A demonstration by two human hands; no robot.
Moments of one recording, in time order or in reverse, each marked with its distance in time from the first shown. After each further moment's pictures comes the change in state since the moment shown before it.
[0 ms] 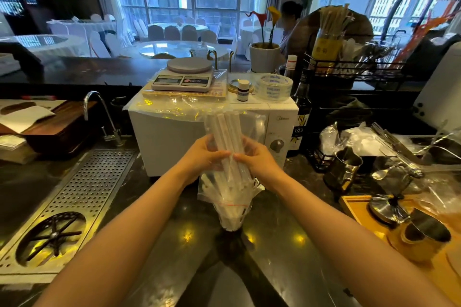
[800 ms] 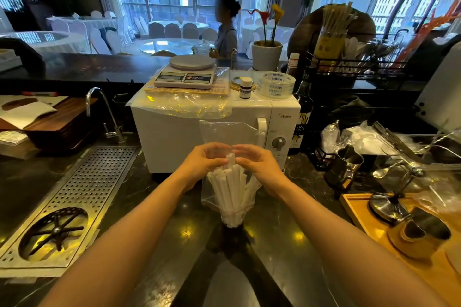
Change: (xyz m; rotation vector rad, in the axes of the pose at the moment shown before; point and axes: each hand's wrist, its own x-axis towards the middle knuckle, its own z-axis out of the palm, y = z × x) left_hand -0.011 -0.016 -0.001 0.134 0.044 -0.005; right_hand -0.007 0.023 -0.003 -0.065 0.023 -0.046
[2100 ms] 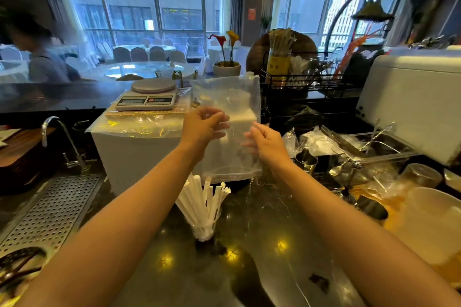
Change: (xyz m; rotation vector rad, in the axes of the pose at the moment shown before) left_hand 0.025 0.109 0.064 -0.277 0.186 0.231; right_hand -0.022 -0.064 -0.070 0.003 0.429 -0.008
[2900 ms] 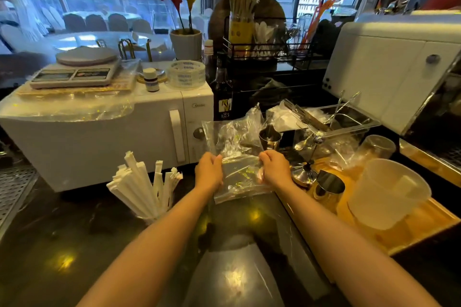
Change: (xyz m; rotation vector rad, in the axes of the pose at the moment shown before) left_hand -0.035 -0.158 0.099 0.457 -0.016 -0.296; right_hand -0.018 0.114 -0.110 -0.502 0.206 0.231
